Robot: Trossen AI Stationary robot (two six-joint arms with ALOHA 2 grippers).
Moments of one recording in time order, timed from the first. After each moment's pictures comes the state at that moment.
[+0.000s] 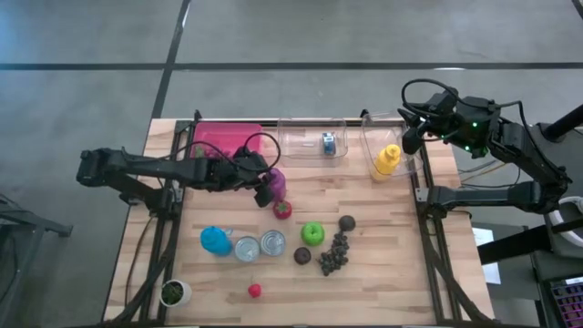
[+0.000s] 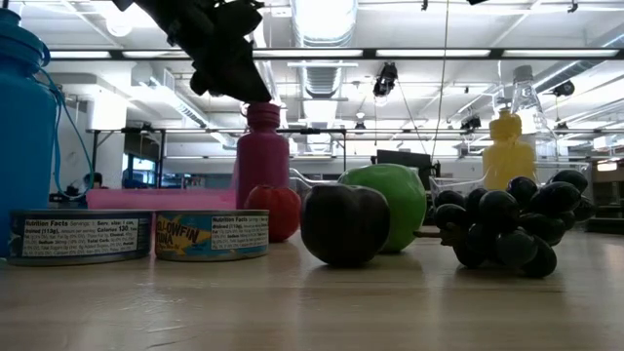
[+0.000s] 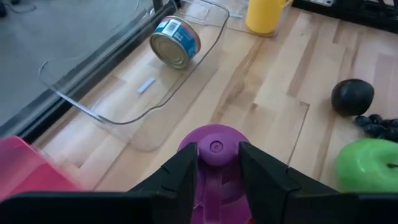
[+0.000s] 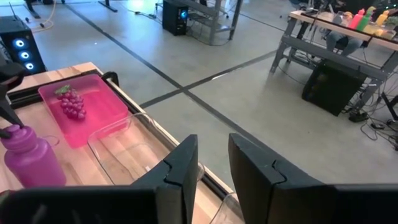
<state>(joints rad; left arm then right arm) 0.02 1.33 0.94 -0.34 -0.39 -0.30 -0.34 0.82 1.32 -0.86 0.44 0.05</state>
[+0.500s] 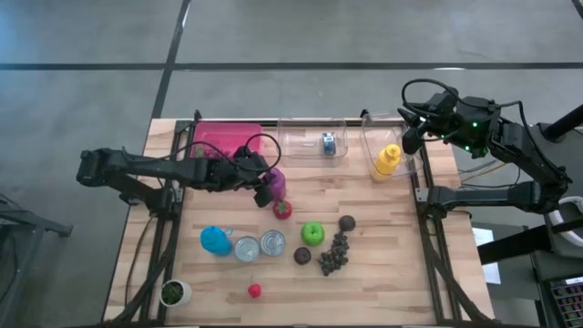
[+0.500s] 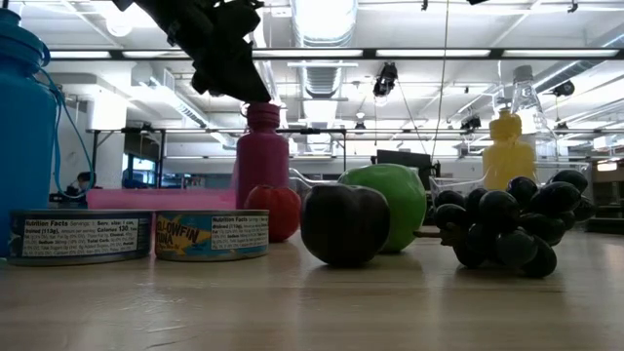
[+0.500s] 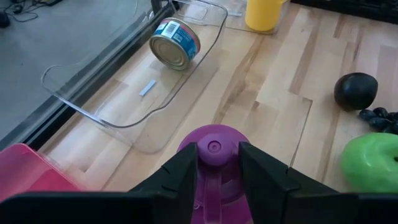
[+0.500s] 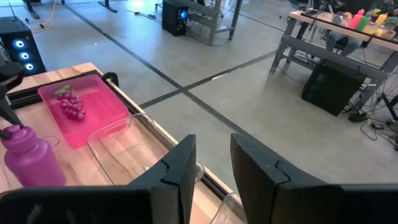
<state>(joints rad) 0.02 1.33 0.94 -0.34 -0.40 -0.26 -0.34 0.81 1.32 -0.85 0.44 0.05</state>
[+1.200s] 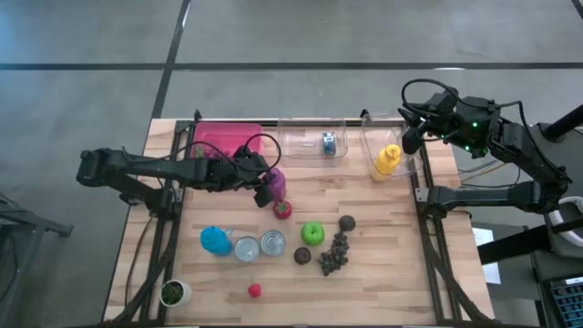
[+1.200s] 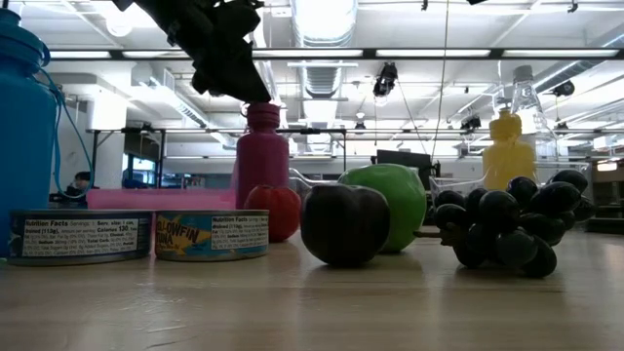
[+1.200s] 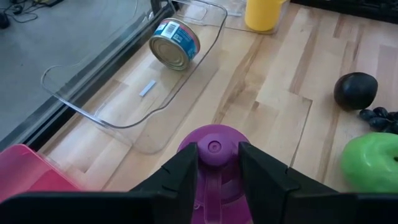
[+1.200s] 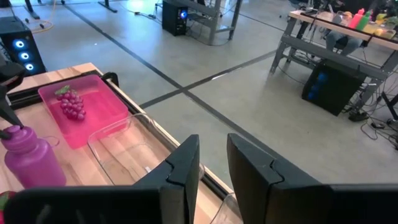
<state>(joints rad) 0.02 1.33 0.94 -0.34 -0.40 -0.26 -0.34 0.82 1.32 -0.85 0.44 0.05</state>
